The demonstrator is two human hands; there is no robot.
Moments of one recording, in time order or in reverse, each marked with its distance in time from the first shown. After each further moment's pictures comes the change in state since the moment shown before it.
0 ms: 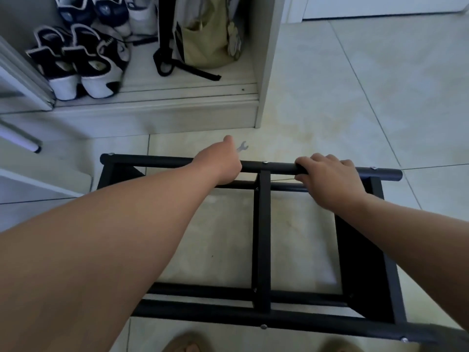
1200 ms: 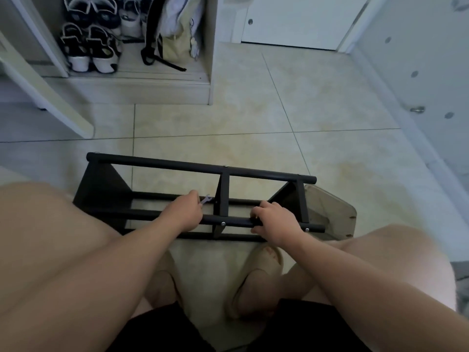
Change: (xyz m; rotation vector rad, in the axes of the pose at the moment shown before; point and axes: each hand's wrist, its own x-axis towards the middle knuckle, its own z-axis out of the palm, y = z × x) left_hand -0.429 0.011 0.081 -0.089 -0.148 -0.016; right_hand -0.430 -0.078 -0.060 0.059 -0.288 -0.013
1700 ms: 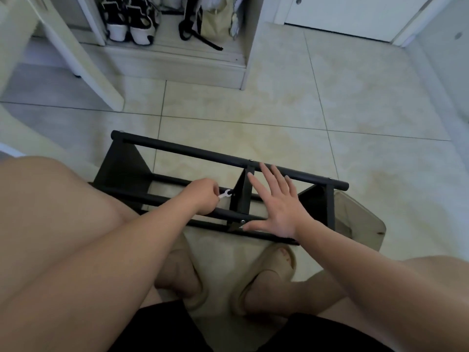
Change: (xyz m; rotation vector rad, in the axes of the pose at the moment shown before) left_hand 0.015 -0.005 -0.017 -0.094 -0.064 -0.067; right_hand 0.047 -0.012 -0.007 -0.053 0.093 -0.281
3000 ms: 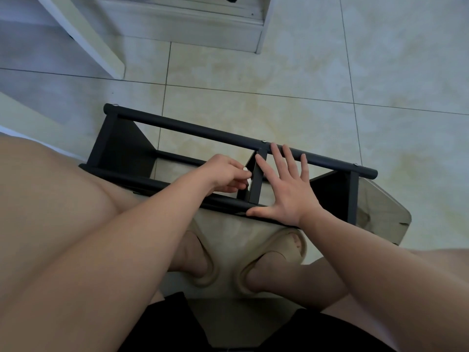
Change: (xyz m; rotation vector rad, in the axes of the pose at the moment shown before) left_hand 0.039 0.013 0.015 -0.917 -0.231 -0.138; right_hand 0.024 0.007 0.020 -0.024 0.045 0.011
